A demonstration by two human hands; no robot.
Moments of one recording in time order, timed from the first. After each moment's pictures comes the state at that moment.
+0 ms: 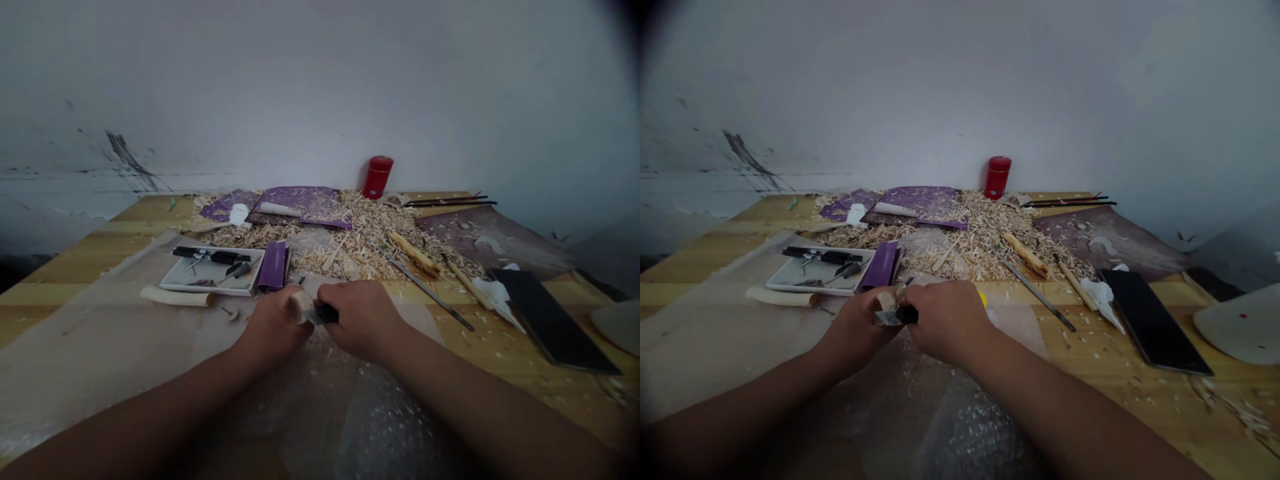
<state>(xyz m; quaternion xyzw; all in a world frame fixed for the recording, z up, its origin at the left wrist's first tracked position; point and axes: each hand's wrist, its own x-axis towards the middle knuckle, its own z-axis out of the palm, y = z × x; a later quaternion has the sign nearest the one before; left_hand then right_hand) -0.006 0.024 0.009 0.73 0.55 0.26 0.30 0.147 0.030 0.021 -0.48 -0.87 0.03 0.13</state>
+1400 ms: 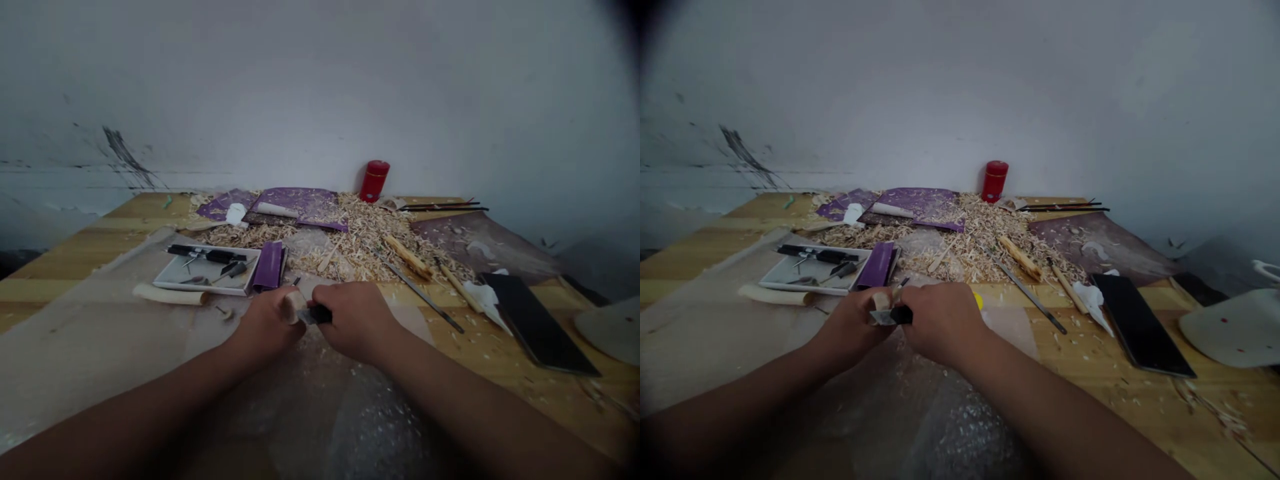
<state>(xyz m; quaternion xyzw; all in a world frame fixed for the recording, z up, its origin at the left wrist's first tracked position) -0.009 0.026 0.007 0.75 0.55 0.24 0.30 0.150 0.028 0.027 -0.48 -0.87 0.04 0.11</state>
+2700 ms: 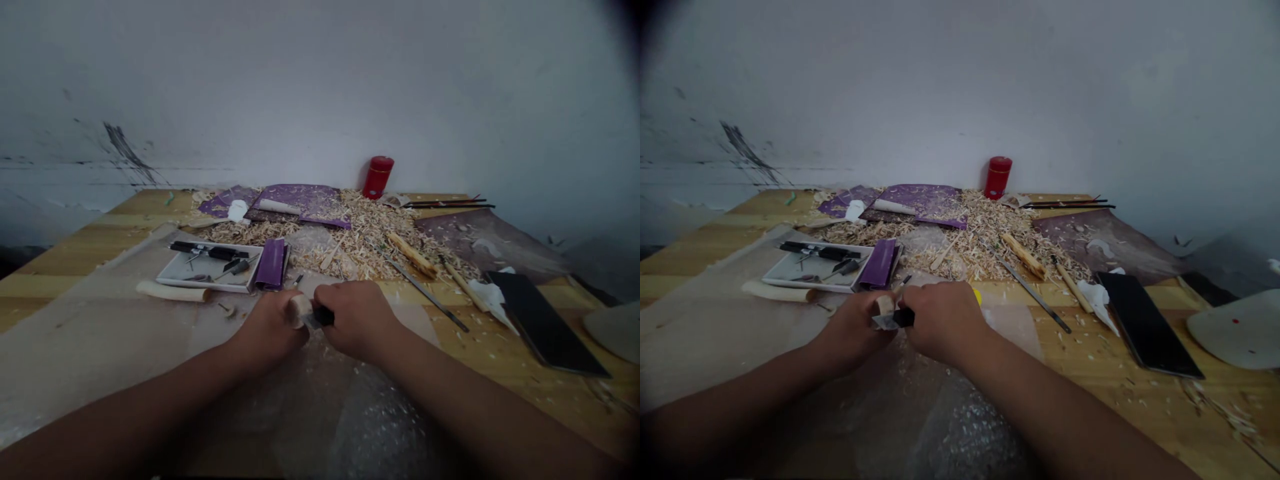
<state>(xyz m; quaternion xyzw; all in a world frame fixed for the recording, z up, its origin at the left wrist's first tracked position) -0.008 0.022 0.009 0.75 0.51 0.24 0.34 0.148 0.028 0.022 -0.47 -0.87 0.03 0.12</state>
